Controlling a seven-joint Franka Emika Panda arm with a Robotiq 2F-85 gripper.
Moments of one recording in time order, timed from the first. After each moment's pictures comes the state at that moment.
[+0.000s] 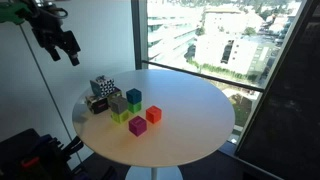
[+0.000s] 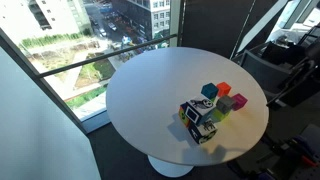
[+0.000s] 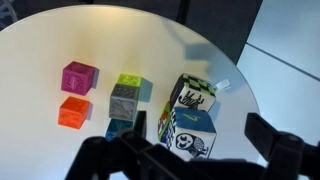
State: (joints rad) arm 0.14 -0.77 0.08 -2.82 0.09 2.20 -0.02
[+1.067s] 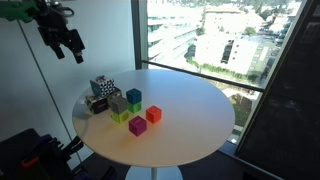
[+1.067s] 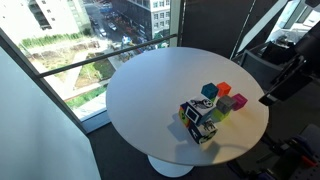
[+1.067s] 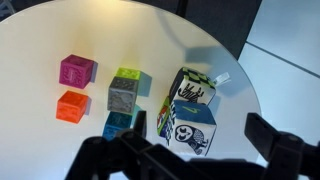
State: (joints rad) arm 0.14 -0.69 0.08 -2.77 0.09 2.21 -0.02
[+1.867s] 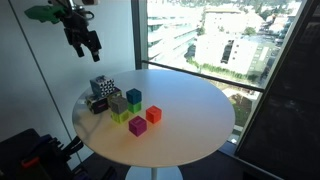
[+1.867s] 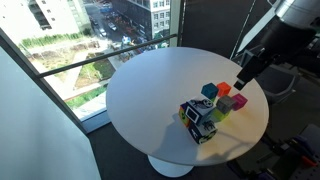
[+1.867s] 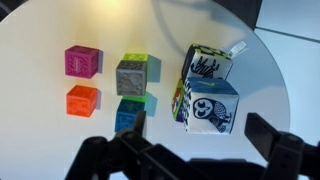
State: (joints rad) arm 0.08 -0.45 0.11 -2.60 0.06 2.26 0.10
